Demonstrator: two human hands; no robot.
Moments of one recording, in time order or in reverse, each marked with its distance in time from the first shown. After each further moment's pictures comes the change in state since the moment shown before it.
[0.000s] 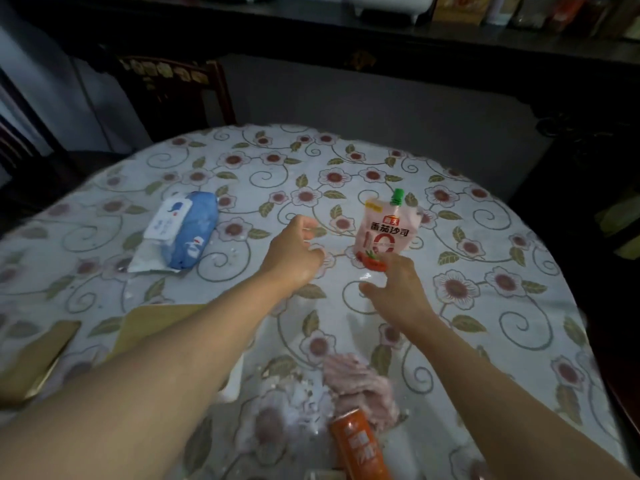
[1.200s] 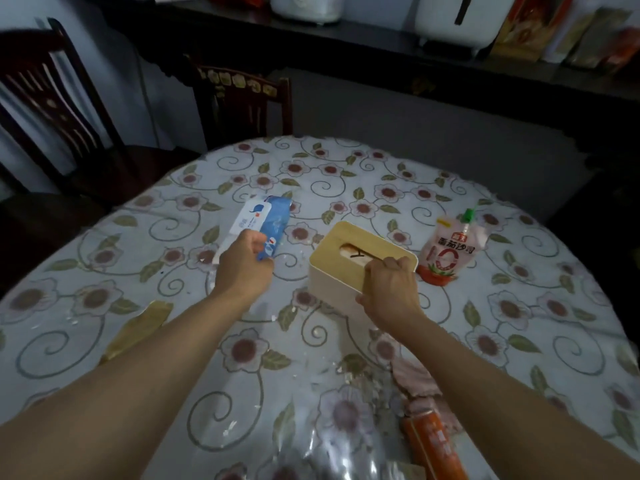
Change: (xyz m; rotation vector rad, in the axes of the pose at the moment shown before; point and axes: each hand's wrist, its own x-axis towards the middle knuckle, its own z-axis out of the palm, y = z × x) left_hand -0.034 -0.101 -0.156 0.122 0.363 -0.133; right_hand -0.013 -0.108 0.086 -0.614 0.055 -0.225
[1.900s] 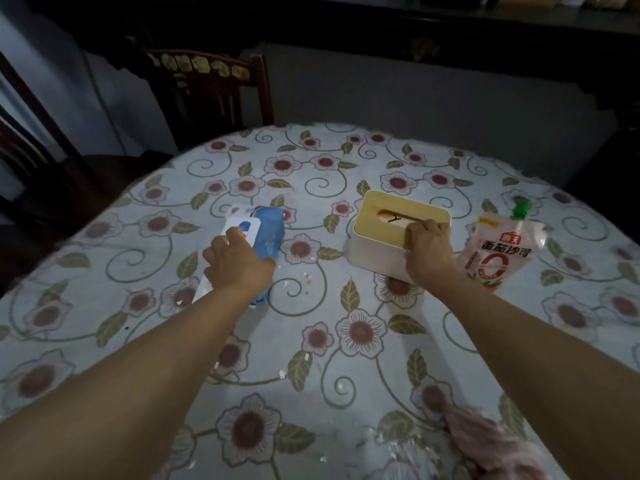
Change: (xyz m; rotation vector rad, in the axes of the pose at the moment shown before) left_hand 0.128 -0.024 0.054 0.313 -0.039 -0.091; right_hand 0.144 0.047 0.049 -0.002 0.057 0.168
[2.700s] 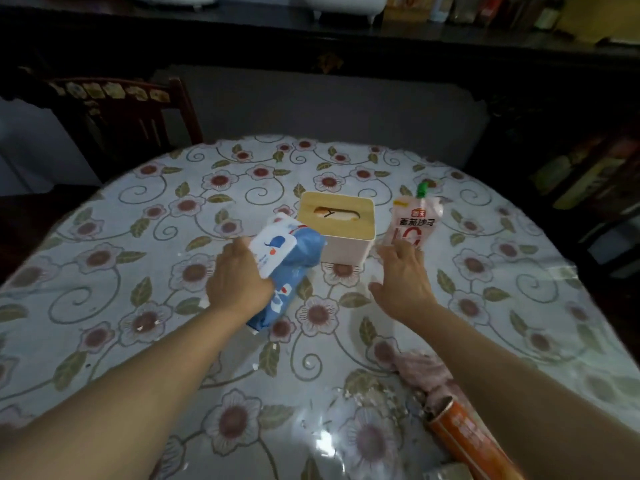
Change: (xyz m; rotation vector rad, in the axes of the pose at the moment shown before) left_hand -0.062 0.035 -0.012 0.122 -0.129 0.415; right_hand -0.121 0.006 -0.046 0.105 -0.015 0.217
